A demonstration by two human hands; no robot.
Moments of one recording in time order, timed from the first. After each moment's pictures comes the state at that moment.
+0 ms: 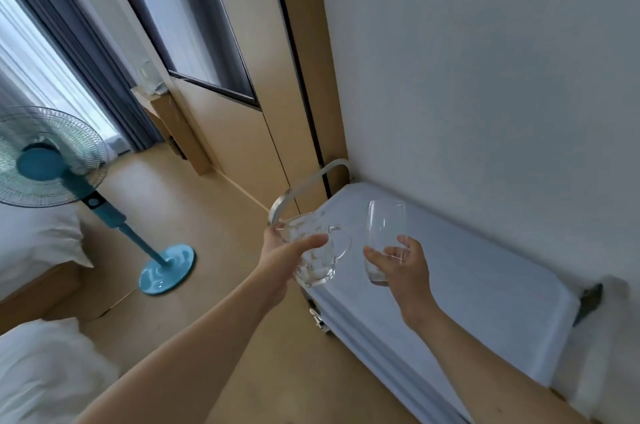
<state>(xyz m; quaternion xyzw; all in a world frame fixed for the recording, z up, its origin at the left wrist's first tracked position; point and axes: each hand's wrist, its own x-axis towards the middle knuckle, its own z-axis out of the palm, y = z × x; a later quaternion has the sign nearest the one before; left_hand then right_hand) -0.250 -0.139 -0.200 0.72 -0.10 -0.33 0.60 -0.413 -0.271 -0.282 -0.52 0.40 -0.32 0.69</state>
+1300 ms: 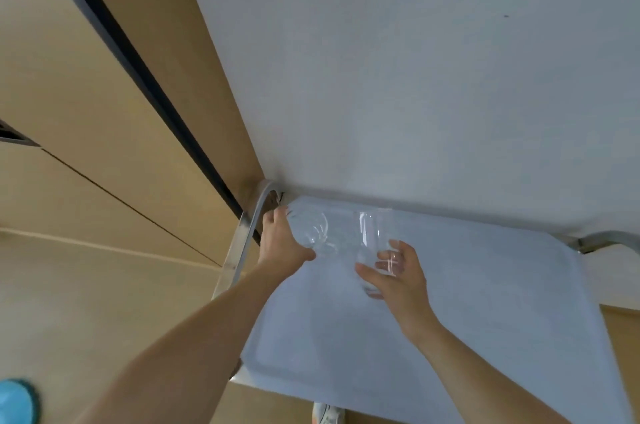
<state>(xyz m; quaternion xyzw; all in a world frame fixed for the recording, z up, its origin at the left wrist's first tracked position) 0.016 -0.453 -0.369 0.78 -0.48 -0.34 0.20 -0.207 -0.409 -0.378 -0.36 0.63 -0.39 0.56</state>
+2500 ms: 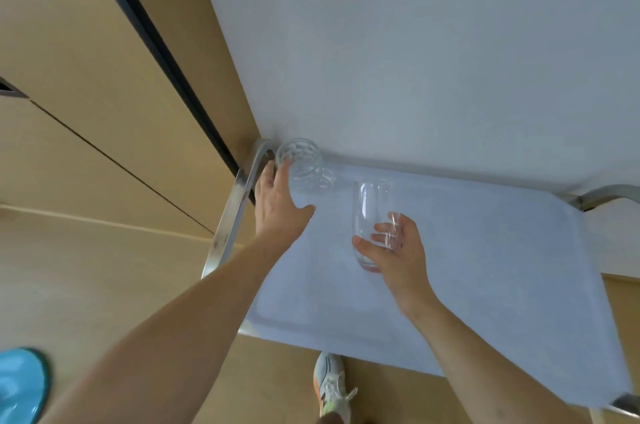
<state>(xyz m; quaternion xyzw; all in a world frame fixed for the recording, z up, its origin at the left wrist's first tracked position) 0.005 -0.422 -0.369 0.78 -0.53 -0.24 0.23 -0.204 -0.368 -0.380 -0.36 0.62 -0.41 0.56</state>
